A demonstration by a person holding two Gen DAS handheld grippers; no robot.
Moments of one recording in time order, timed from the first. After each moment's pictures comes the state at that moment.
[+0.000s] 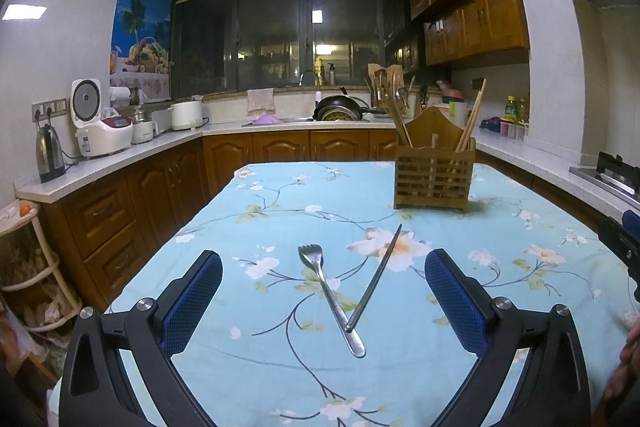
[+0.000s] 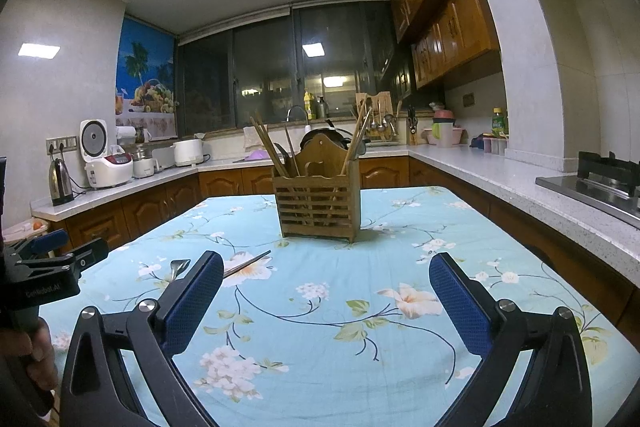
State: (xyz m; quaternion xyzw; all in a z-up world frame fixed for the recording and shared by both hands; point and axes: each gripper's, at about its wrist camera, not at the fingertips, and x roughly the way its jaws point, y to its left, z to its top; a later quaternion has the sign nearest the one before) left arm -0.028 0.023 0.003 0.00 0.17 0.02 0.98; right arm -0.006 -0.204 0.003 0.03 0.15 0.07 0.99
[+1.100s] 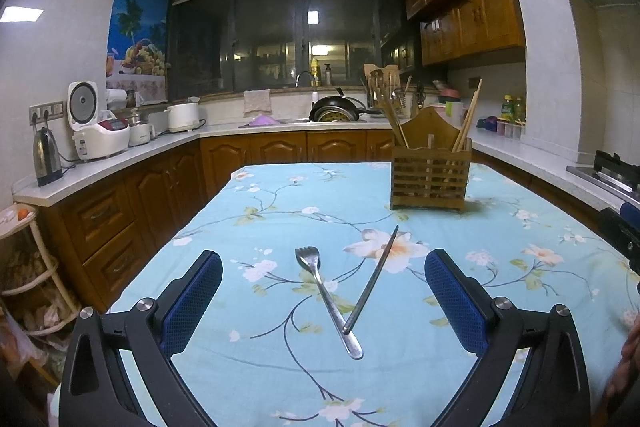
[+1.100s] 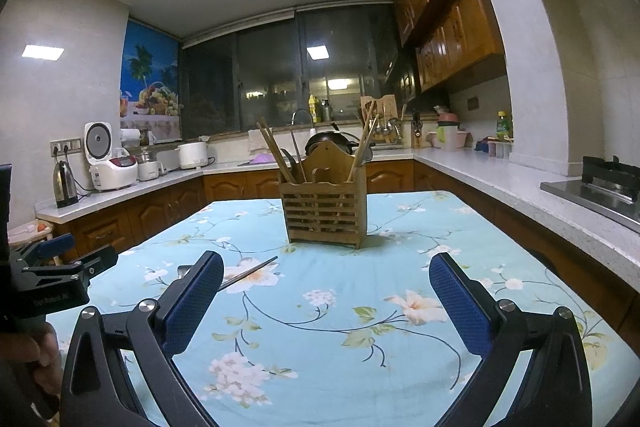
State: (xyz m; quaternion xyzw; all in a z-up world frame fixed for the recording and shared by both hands) left arm -0.030 0.026 0.006 0.00 0.17 0.01 0.99; right arm -0.007 -0.196 0.009 0.03 0.14 0.07 0.99
